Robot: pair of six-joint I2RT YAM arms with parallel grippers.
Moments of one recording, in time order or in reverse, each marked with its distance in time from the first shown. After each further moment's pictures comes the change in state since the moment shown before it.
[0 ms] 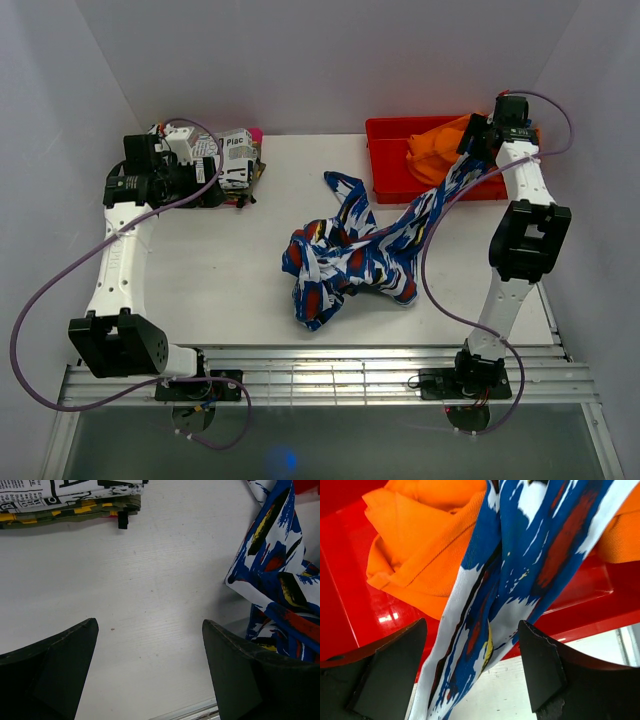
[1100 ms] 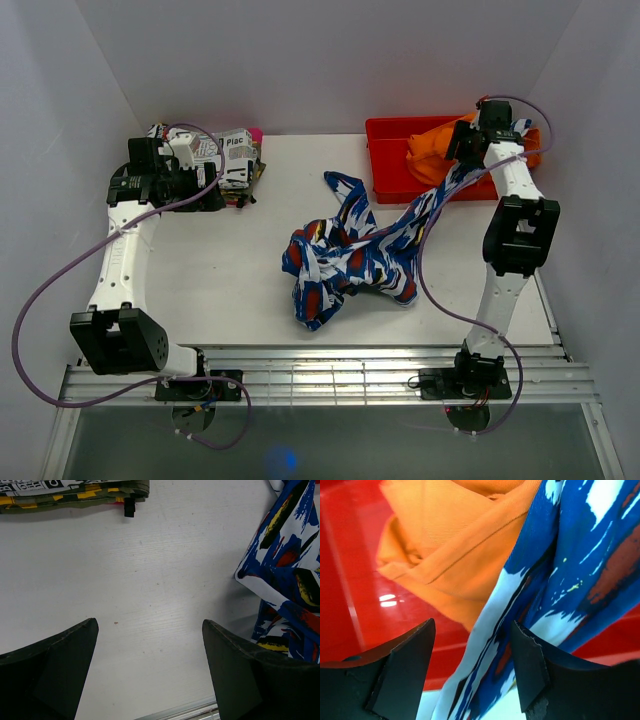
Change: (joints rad) left arm 0.000 0.016 -0.031 -0.007 -0.035 0.010; right arm 0.036 0.074 0.009 0.010 -0.072 -0.026
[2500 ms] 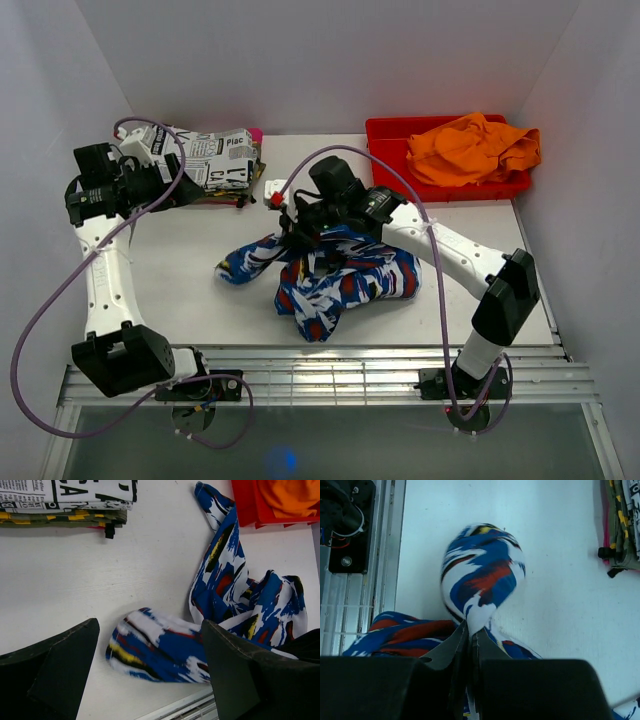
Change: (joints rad) left arm 0.240 -0.083 0.026 0.000 0.325 -0.066; right arm 0.970 -0.462 -0.347 0.037 -0.501 -0.608
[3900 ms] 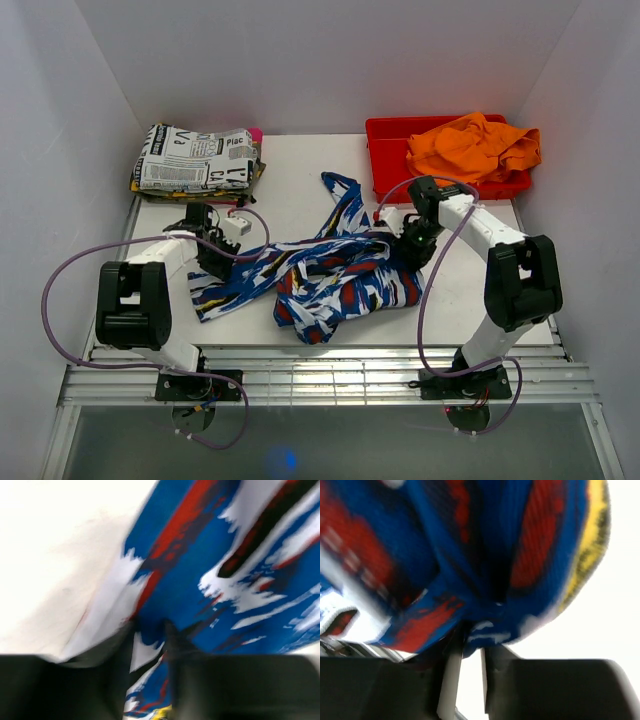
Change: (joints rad) left arm -0.344 0.240 -0.618 0.314 -0.390 0.525; right arm -0.574 -0.004 -0.414 -0.468 0.267 -0.306
